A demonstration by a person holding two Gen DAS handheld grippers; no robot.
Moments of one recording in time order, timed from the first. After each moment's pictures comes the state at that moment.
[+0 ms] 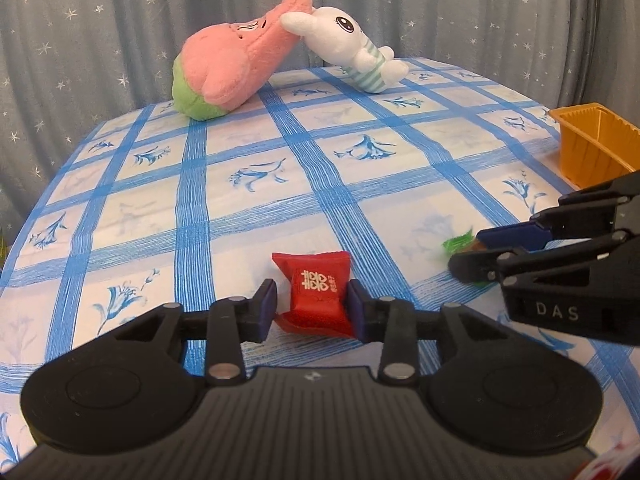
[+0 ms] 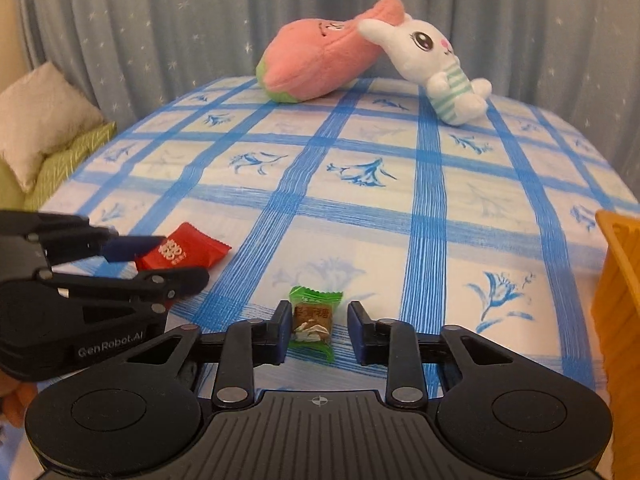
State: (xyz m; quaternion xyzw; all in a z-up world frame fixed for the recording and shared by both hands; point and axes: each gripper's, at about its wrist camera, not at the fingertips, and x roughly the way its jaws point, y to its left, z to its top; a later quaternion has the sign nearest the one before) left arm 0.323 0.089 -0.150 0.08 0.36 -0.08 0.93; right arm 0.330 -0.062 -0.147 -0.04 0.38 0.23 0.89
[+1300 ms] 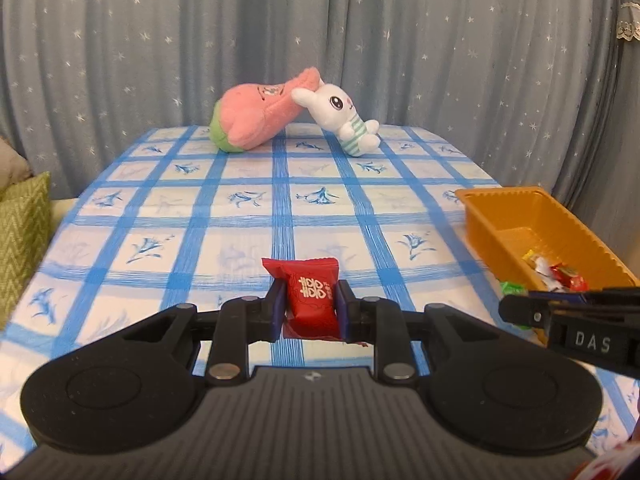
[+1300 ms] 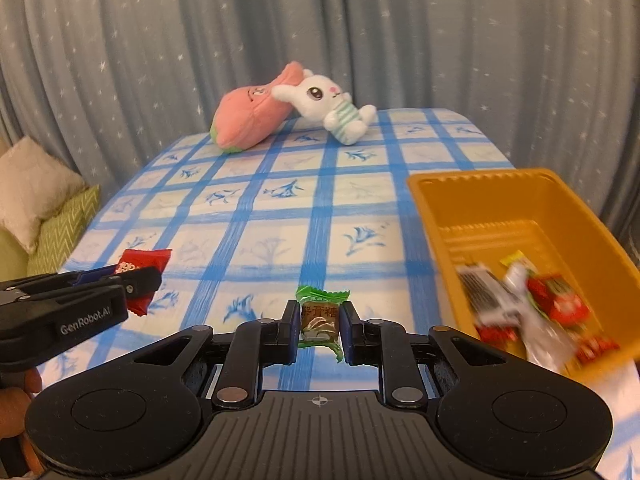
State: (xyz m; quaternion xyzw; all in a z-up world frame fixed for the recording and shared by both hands) left arm 0.174 0.015 -0.048 -0.02 0.31 0.00 0.95; right arm 0.186 -0.174 -0.053 0.05 0.36 0.15 0.92
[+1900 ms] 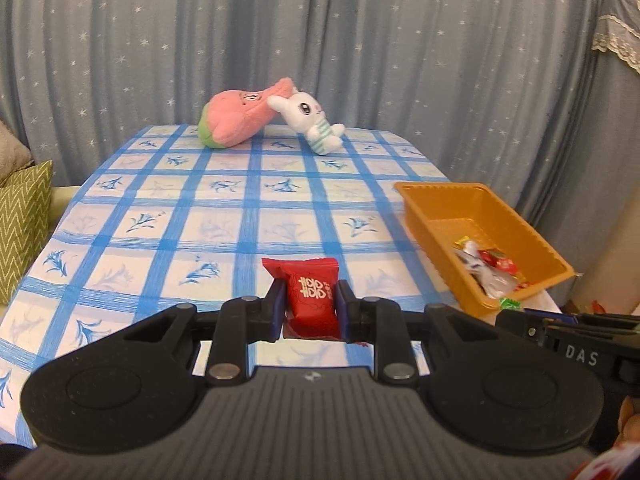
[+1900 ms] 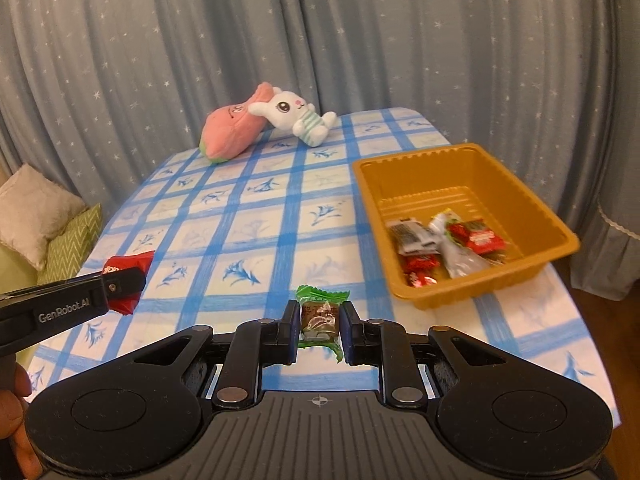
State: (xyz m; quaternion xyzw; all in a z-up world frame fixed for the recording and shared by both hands) left arm 0.083 -0.026 -0.012 -0.04 0.31 -0.03 0.95; right arm 0.087 -0.230 -0.021 0.09 0.36 0.12 0.92
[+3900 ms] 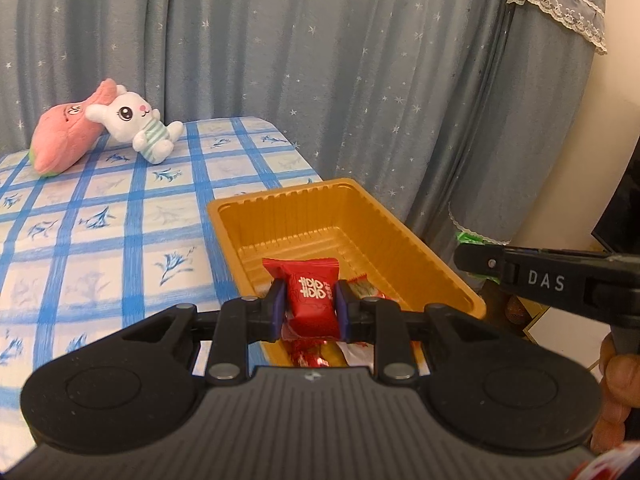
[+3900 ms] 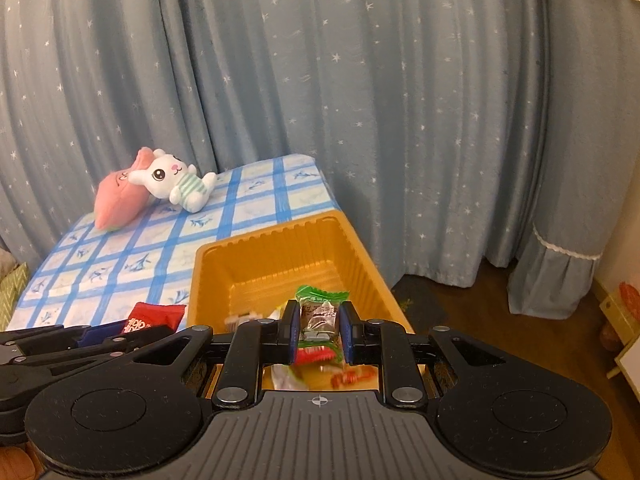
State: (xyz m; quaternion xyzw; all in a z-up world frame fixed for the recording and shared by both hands) left arm 0.218 -0.190 -0.027 -0.01 0.34 -0.17 0.93; right arm 0.182 -0.377 -0.004 0.09 0.32 0.03 0.94
